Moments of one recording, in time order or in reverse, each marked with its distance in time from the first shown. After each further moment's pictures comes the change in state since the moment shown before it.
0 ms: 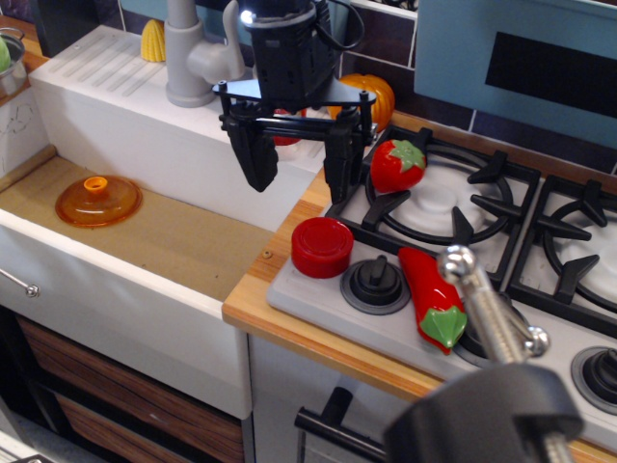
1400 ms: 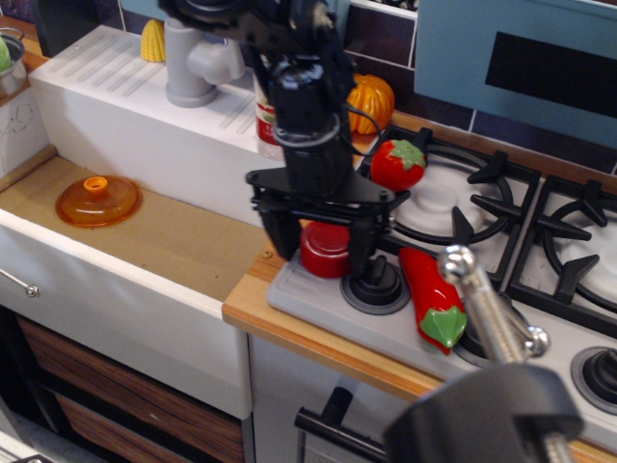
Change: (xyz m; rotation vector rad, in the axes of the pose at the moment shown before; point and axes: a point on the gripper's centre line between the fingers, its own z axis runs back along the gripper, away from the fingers) arm 0.008 -0.012 -0.068 0.035 -0.120 -0.010
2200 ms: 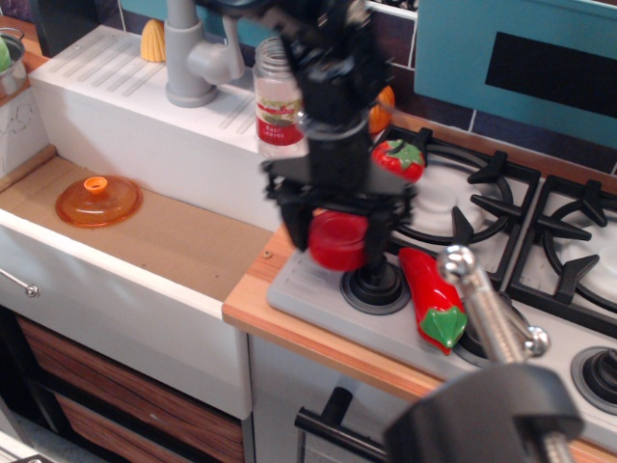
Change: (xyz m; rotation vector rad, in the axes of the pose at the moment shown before) arm 0.008 -0.009 0.021 0.059 0.006 0.062
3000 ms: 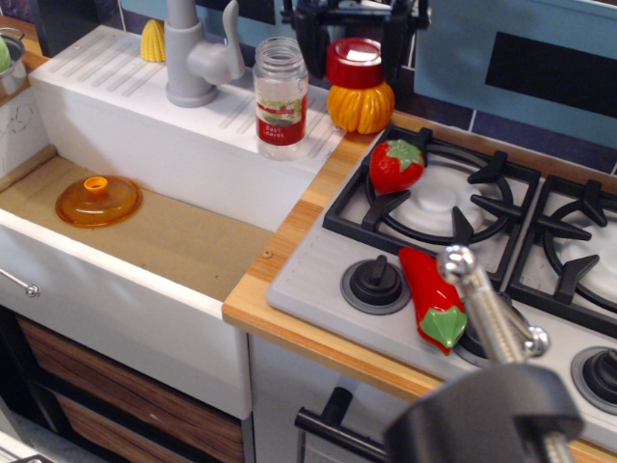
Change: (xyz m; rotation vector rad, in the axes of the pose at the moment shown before) arm 0.099 0.029 0.071 -0.024 -0.033 0.079
